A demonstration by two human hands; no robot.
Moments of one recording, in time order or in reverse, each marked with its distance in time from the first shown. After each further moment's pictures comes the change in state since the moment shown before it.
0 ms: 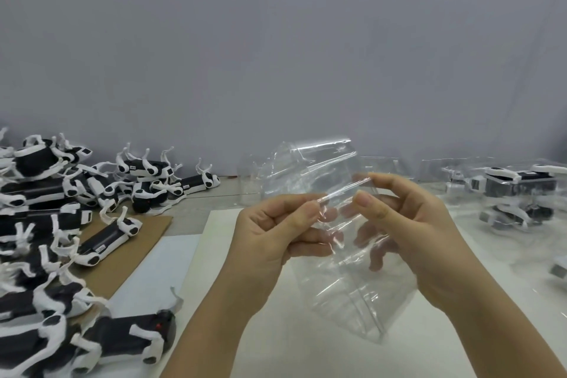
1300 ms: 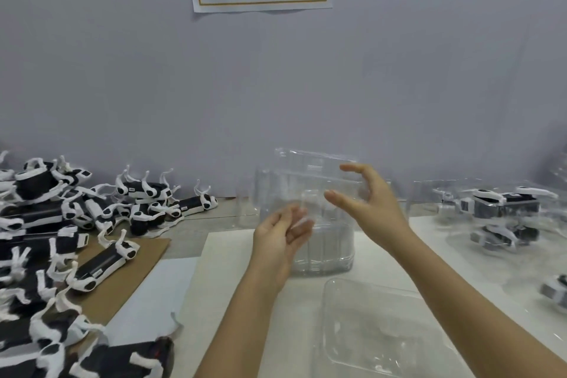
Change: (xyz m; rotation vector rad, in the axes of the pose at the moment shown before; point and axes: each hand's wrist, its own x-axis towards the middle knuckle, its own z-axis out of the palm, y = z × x) left_hand 0.071 -0.059 -0.018 -0.241 0.359 -0.234; right_hand 0.088 0.034 -0.009 -0.498 0.092 -0.222
